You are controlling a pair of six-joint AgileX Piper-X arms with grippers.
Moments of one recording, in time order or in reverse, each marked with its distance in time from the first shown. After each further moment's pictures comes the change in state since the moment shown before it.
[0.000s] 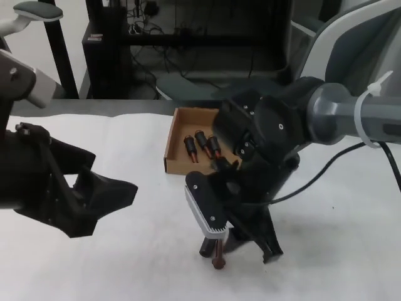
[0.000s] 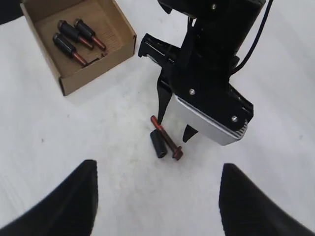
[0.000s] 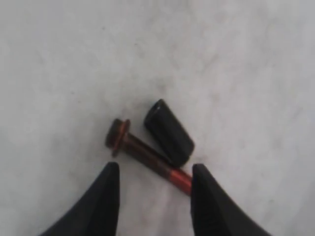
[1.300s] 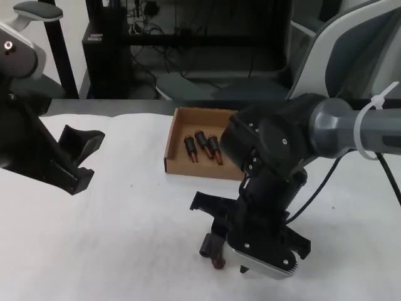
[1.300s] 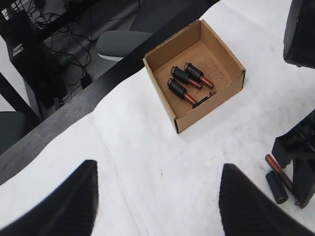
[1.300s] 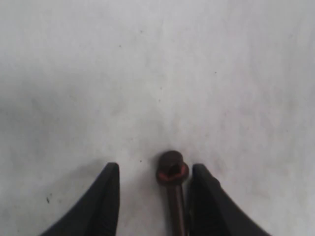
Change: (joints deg) left arm 0.0 0.0 0.0 -10.4 -20.4 7.5; right arm -0.5 0.6 3.5 1.5 -5.1 -50.0
